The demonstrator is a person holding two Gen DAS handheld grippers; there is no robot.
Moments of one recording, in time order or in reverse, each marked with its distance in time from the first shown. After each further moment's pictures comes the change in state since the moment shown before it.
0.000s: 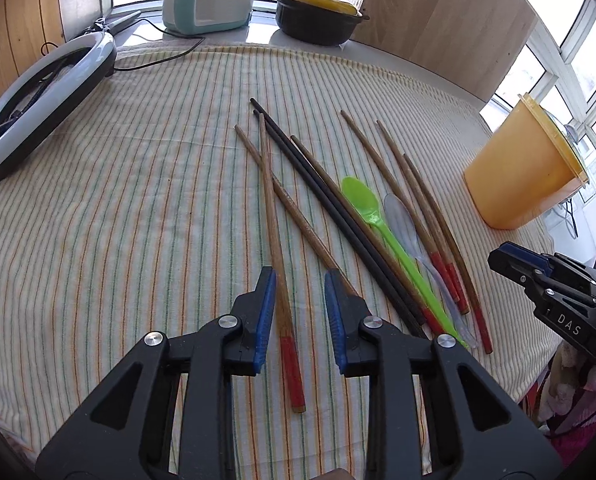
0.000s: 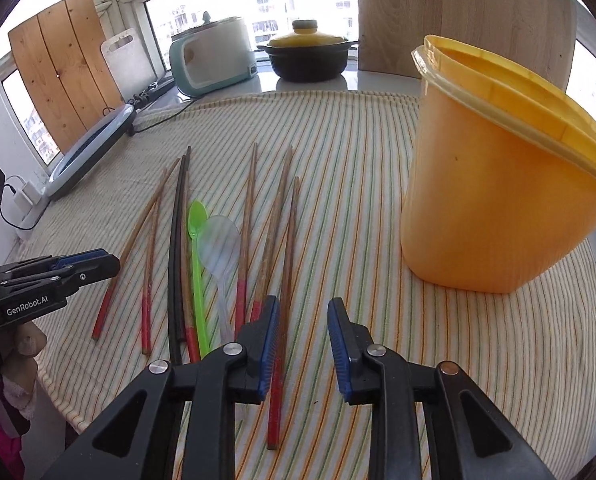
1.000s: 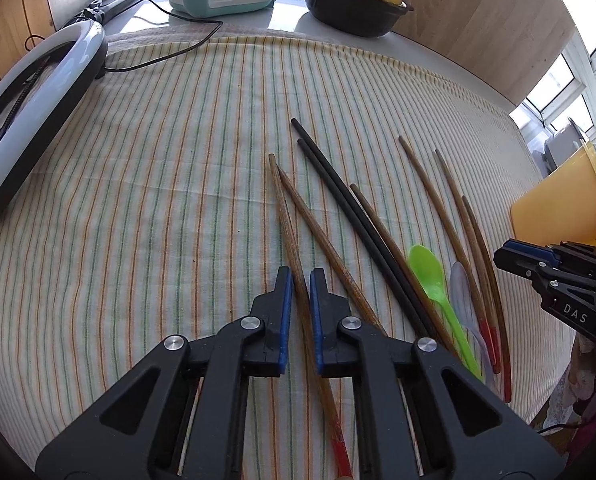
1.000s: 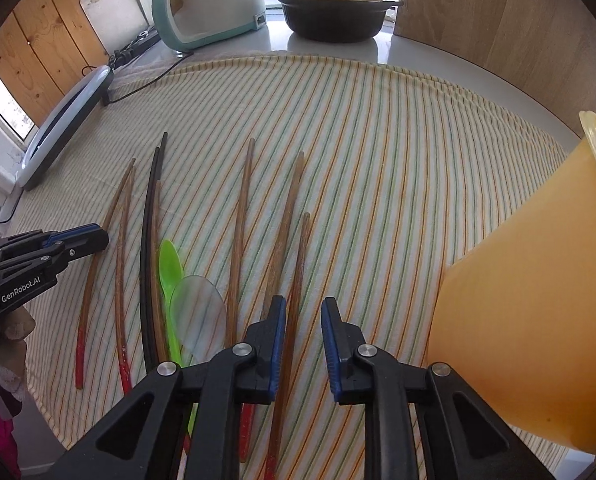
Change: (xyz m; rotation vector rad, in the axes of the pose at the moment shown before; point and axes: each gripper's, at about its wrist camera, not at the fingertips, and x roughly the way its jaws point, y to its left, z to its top) left arm 0.044 0.034 0.059 -0.037 0.100 0.033; right arm 0.068 0.010 0.072 -0.075 0.237 -0.001
